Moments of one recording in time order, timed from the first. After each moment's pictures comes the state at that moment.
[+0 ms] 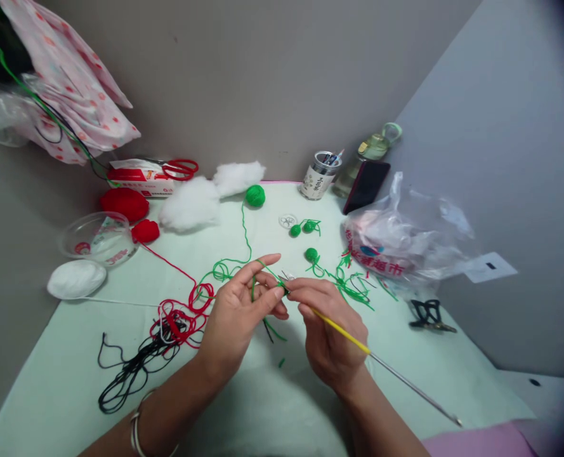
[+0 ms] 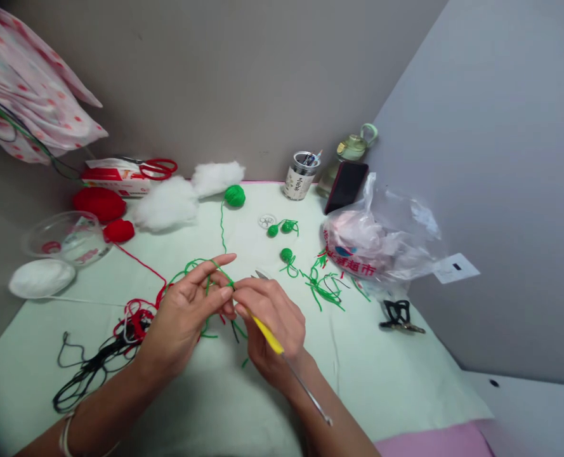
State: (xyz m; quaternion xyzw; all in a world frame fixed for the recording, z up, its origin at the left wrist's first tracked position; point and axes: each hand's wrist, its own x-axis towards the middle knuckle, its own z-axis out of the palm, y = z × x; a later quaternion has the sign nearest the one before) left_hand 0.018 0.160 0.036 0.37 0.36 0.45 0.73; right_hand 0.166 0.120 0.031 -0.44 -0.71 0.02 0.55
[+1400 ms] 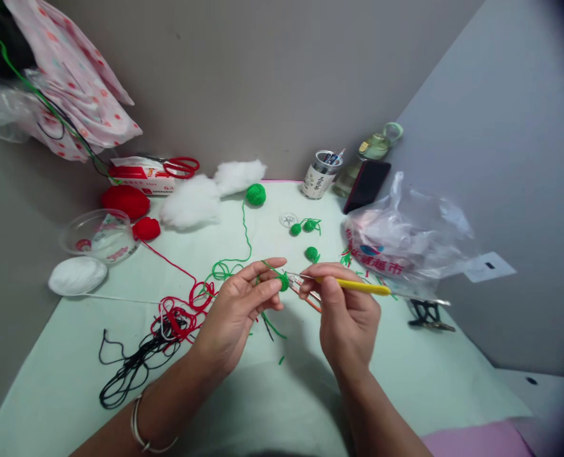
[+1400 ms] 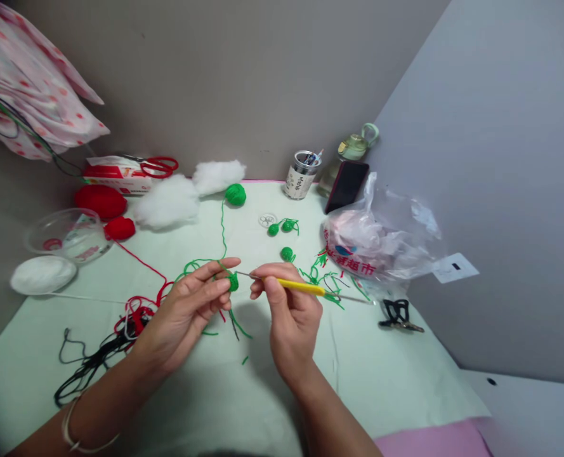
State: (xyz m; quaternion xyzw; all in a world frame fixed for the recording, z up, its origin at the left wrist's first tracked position) left_hand 0.016 0.165 0.044 0.29 0.33 0.43 0.79; right_hand 0.164 0.123 0.027 -0.47 -0.50 0.24 0.69
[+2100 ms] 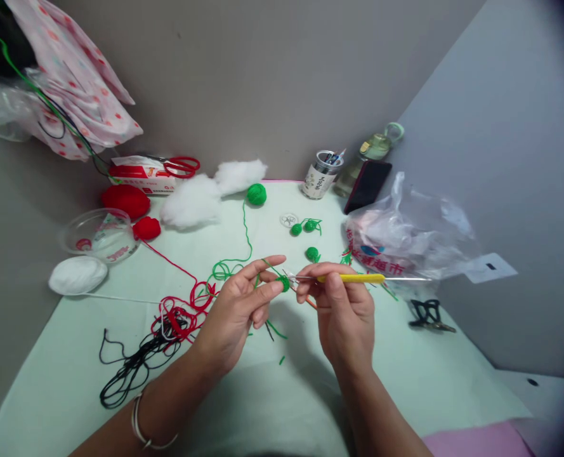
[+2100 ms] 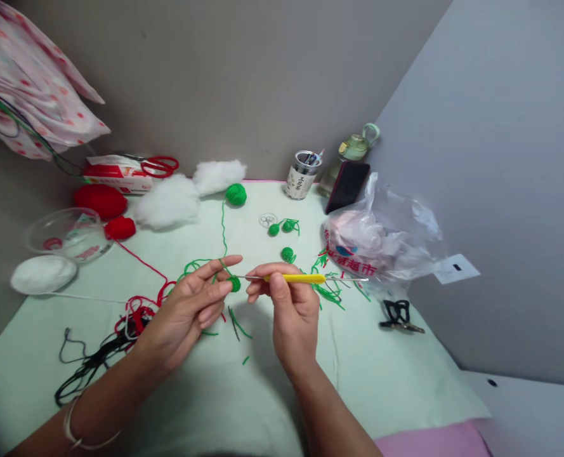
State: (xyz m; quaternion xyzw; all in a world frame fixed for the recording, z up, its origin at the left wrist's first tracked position) left_hand 0.013 0.166 0.040 0.31 0.33 0.41 0.79; right_hand 0.165 0.127 0.024 -0.41 -0.43 0.38 0.71
